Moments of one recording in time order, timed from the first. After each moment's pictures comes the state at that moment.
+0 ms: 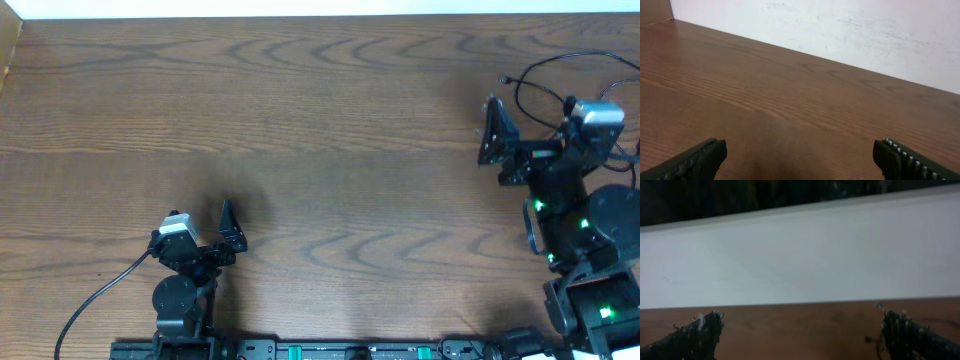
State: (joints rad) left arm -0.02 0.01 0.07 -0.23 -0.08 -0.25; right arm 0.22 0.74 0.86 -0.15 0.13 0.18
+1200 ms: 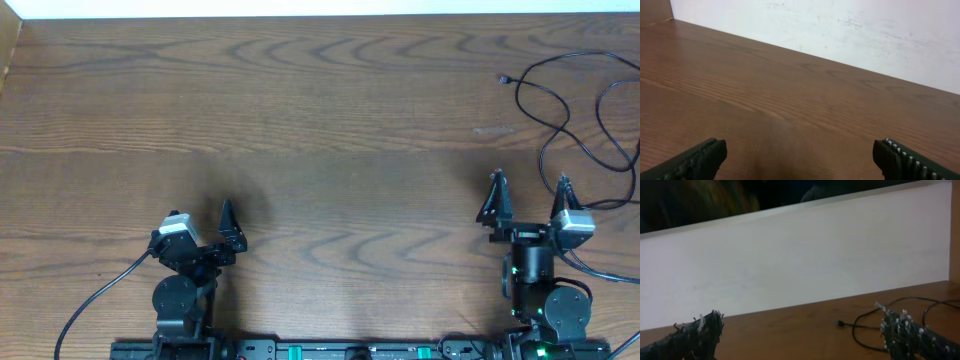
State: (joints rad) left arm -0.02 0.01 0.07 -0.23 -0.08 -0.25; right arm 0.13 0.23 0.06 0.37 0.16 0.18
